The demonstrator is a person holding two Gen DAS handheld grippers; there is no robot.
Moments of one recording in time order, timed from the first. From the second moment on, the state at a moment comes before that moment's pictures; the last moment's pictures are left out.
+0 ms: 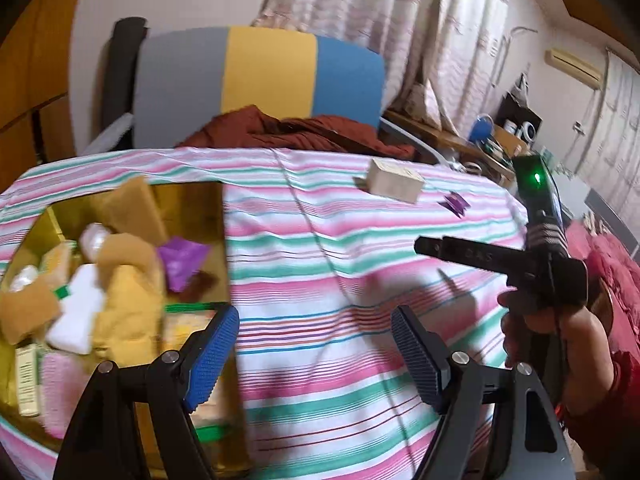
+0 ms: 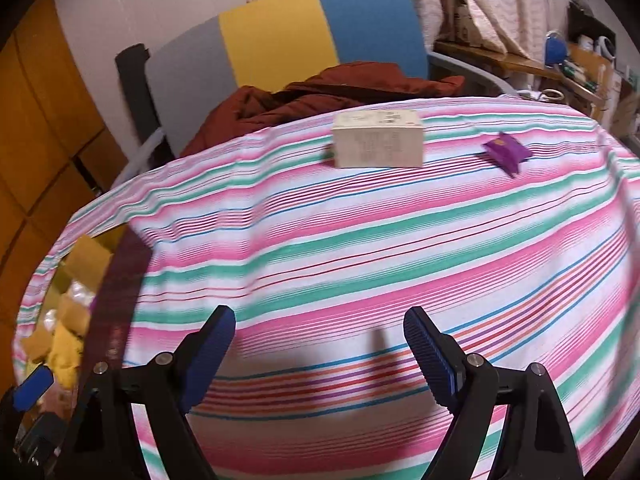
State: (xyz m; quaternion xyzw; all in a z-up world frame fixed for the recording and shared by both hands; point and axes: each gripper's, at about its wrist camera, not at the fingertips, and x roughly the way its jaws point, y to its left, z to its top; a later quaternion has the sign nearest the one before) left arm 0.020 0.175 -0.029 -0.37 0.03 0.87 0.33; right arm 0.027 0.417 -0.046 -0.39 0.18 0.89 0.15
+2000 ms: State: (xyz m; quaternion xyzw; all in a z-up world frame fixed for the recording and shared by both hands) left arm -0.110 0.441 -0.031 -0.38 0.09 0.84 0.37; right arm -0.036 0.658 -0.084 -0.35 0.21 0.87 0.26
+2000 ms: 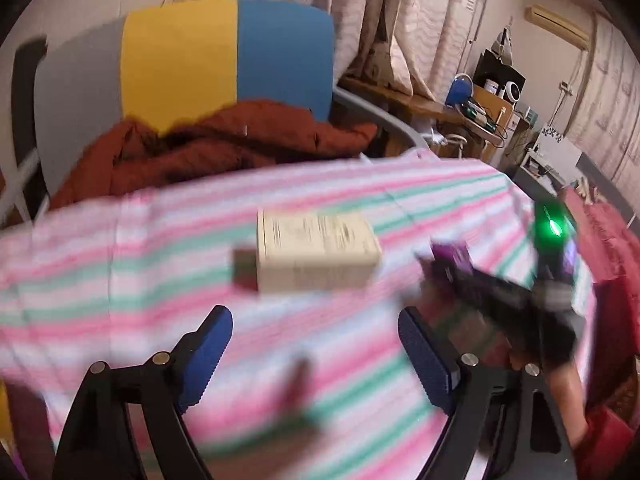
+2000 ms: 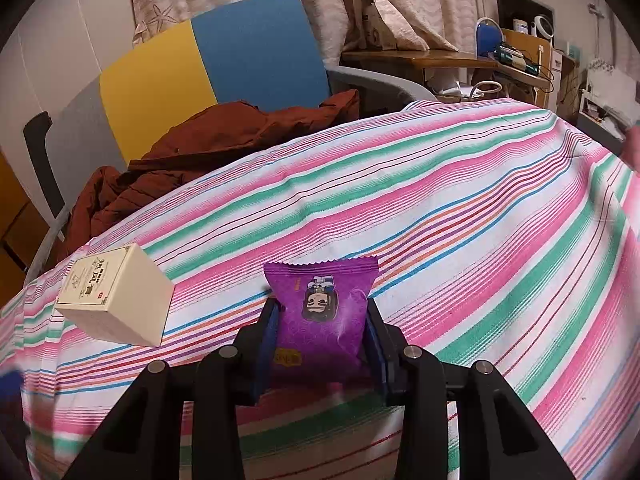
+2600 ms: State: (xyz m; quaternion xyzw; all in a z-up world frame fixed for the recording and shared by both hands) left arm -0.087 0.461 -0.033 -0.35 0.12 0.76 0.53; right arm -0.030 0.661 -0.087 -0.33 0.23 0.88 0.25
